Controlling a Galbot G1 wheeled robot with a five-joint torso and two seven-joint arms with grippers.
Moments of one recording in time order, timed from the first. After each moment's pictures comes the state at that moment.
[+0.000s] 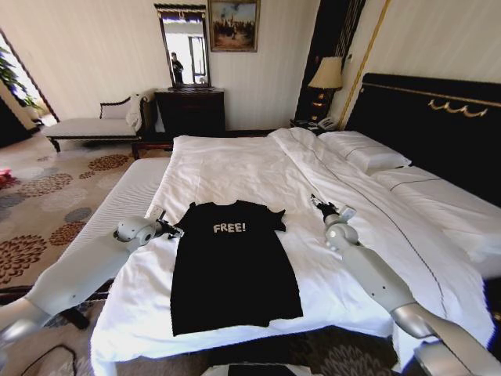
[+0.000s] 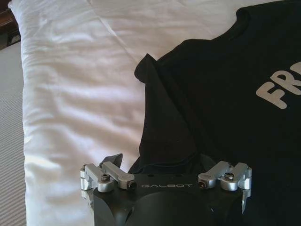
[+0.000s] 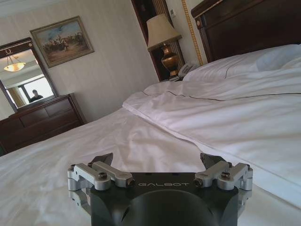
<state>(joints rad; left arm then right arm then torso) 0.44 -0.63 0.27 -1.53 -0.84 0.74 -0.03 -0.61 0.92 0.09 1.26 1.12 0.03 0.31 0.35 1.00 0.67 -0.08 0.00</state>
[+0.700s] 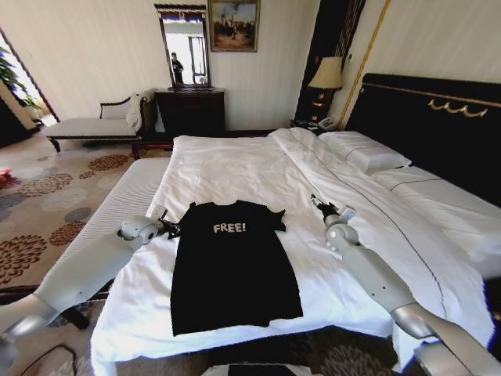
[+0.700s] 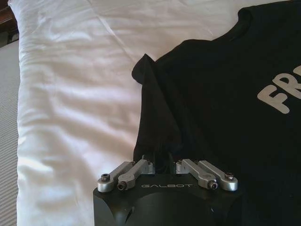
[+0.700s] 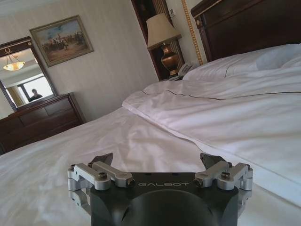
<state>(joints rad) 0.43 -0.67 0.28 -1.50 -0.84 0.74 -0.05 -0.61 0.93 0.09 1.26 1.12 0.03 0.31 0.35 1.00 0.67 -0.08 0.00</state>
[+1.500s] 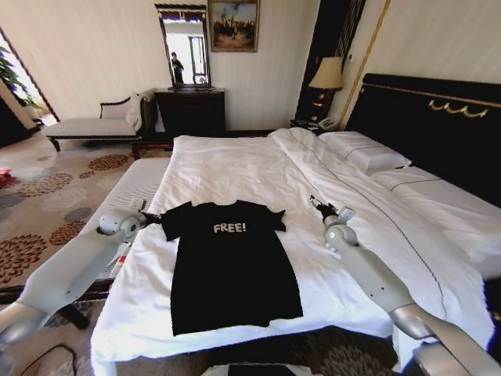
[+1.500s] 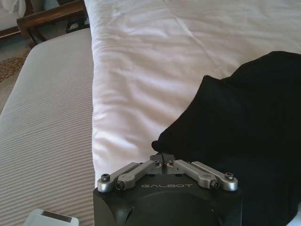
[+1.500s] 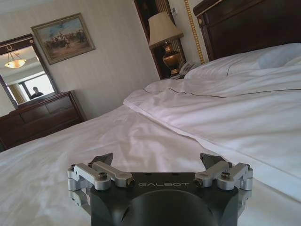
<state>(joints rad) 0.56 -0.65 -0.01 -1.41 -0.82 0.73 -0.04 -0.61 0.94 0.09 1.26 1.11 0.03 0.31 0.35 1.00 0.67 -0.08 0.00</state>
